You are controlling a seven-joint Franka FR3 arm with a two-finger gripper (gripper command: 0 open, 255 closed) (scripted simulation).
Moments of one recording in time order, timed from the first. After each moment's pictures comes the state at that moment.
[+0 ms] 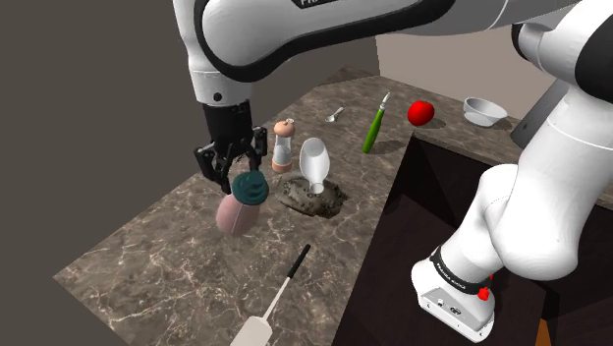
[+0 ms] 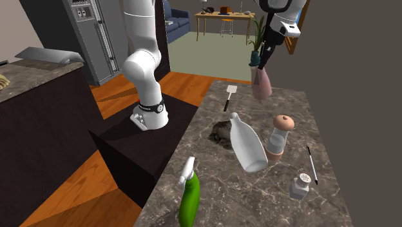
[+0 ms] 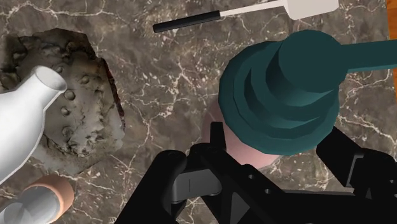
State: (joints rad) arm 0.47 0.13 0.17 -1.80 0.15 1.76 0.51
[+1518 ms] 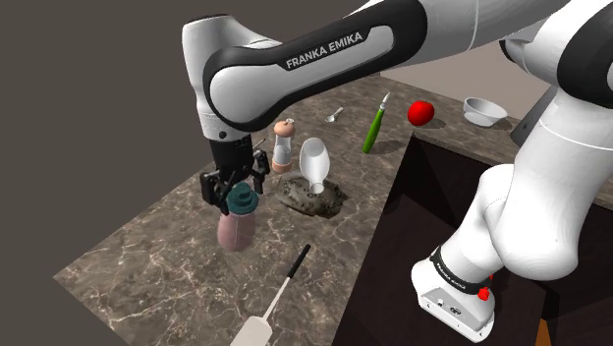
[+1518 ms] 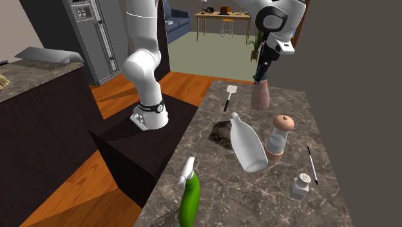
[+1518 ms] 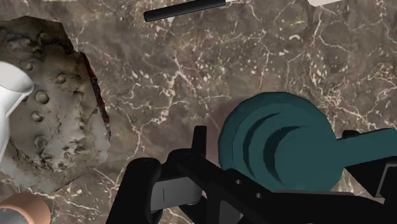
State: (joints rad) arm 0.47 0.18 0.17 -1.91 0.15 1.92 0.49
